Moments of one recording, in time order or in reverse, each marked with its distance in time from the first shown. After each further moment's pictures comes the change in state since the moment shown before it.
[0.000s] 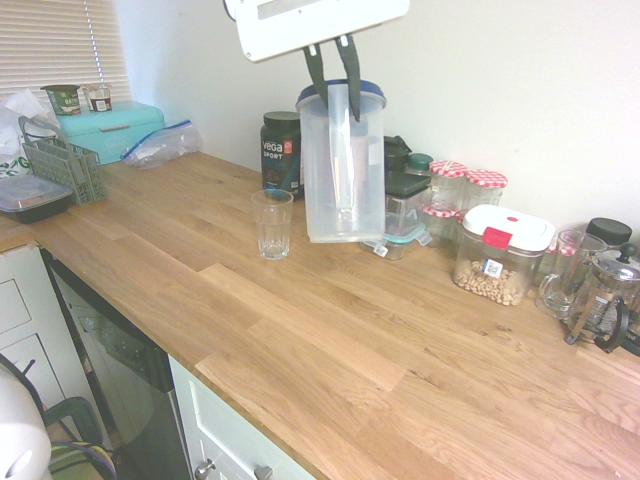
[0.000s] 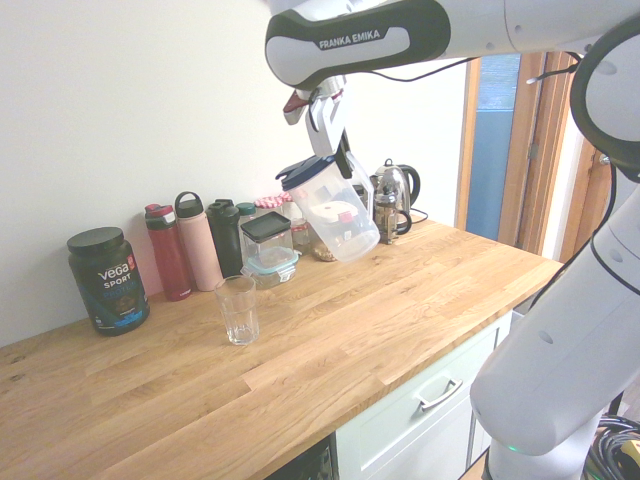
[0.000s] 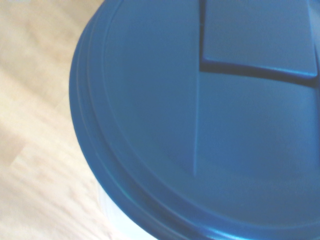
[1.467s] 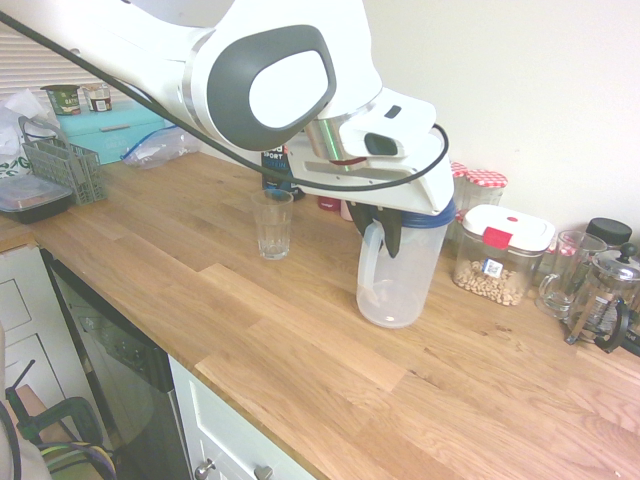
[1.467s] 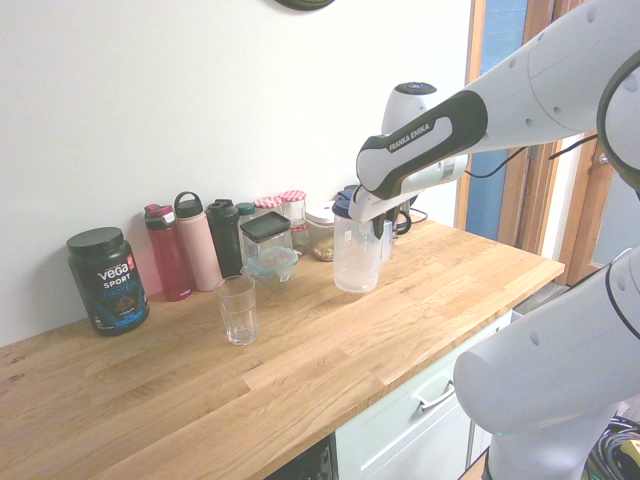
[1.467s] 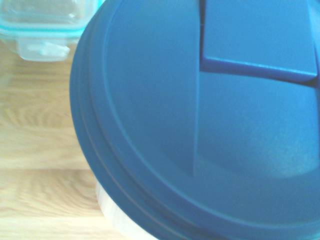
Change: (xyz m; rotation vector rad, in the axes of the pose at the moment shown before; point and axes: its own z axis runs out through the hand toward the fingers) arm -0.064 0.052 0.178 0.249 0.210 0.632
